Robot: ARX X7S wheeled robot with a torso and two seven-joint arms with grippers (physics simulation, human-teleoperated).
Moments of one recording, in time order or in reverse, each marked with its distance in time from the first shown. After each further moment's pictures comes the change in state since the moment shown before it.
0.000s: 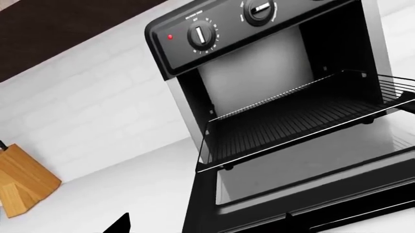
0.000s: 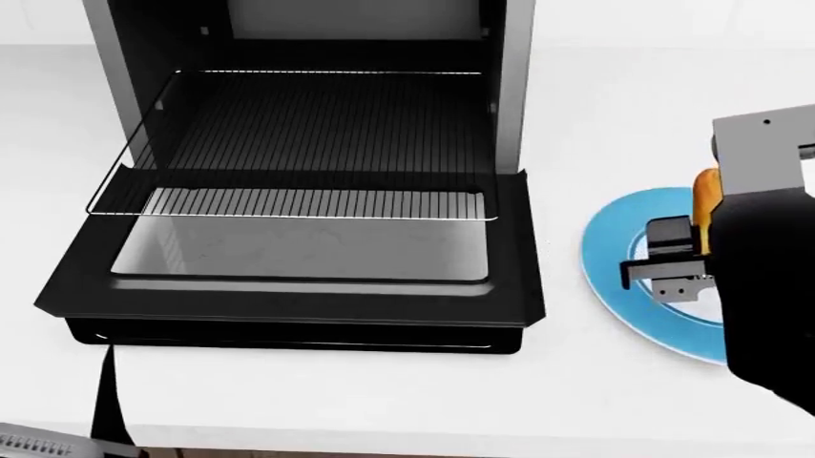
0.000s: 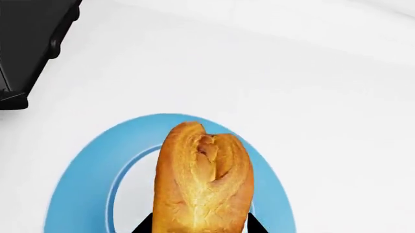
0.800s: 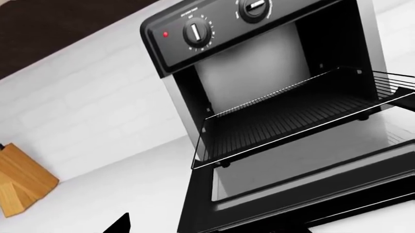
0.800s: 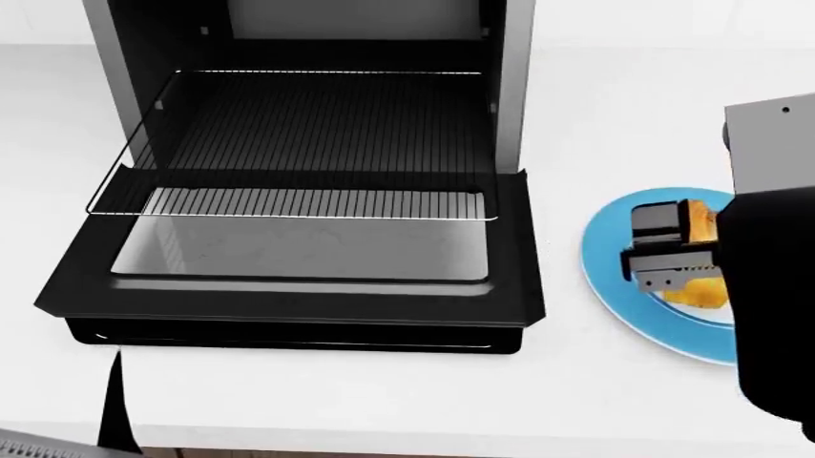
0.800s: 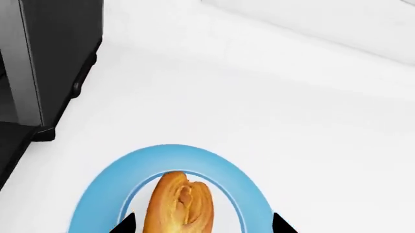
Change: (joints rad) left arm 0.018 0.000 0.019 0.000 0.001 0.003 -0.016; right arm -0.042 0.114 0.057 -0.248 0.003 -0.054 0.092
